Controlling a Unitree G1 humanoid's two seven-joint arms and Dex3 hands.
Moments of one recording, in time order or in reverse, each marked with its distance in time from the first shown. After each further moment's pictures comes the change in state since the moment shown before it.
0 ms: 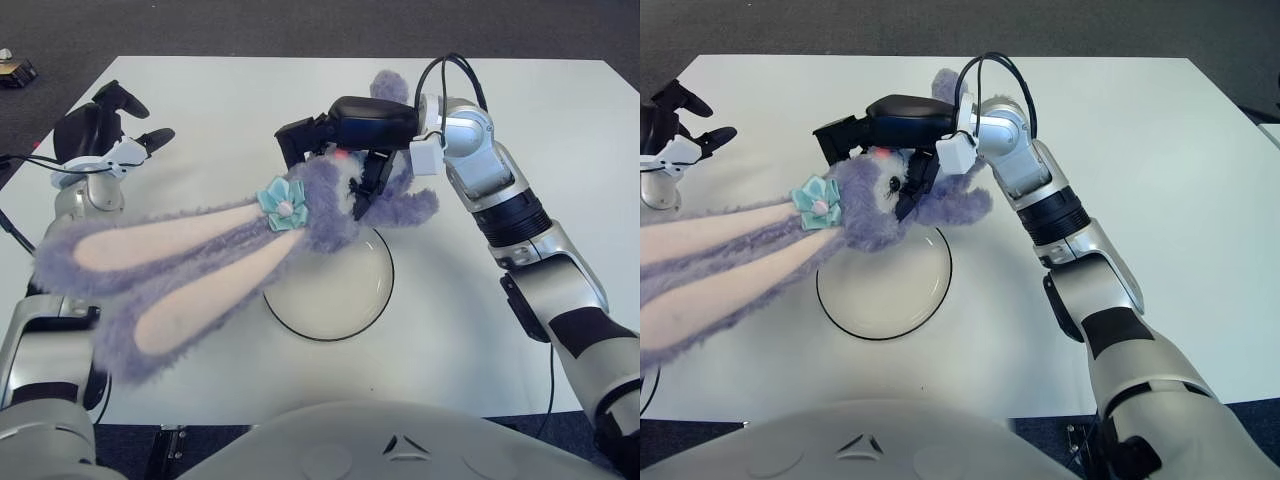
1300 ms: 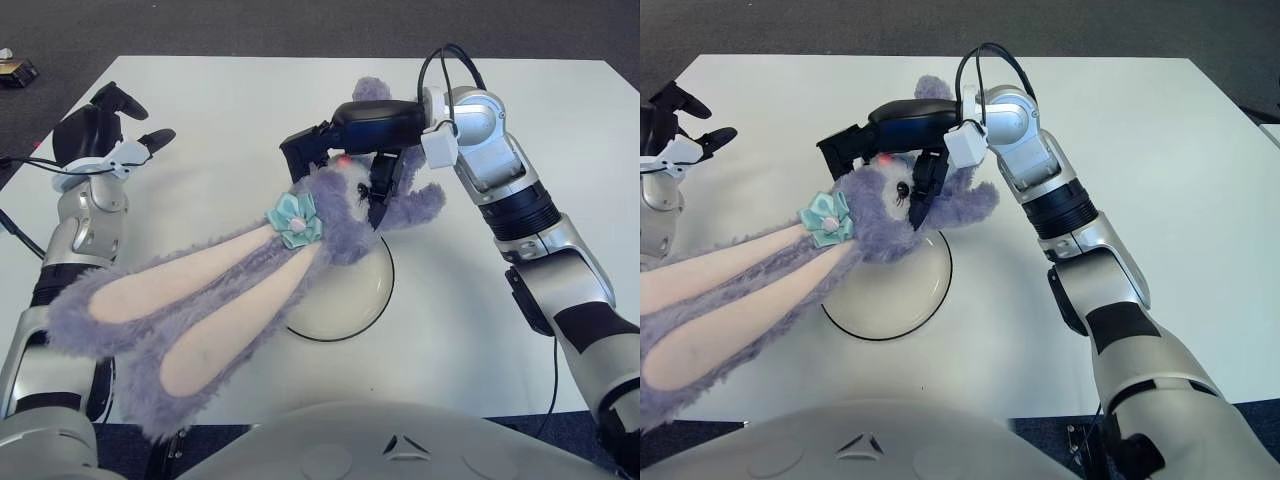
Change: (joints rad) left arm 0.017 -0.030 0.001 -0.065 0.007 0.083 -0.018; right arm -0.009 -0.052 -0.009 -0.070 0.016 0.048 0.108
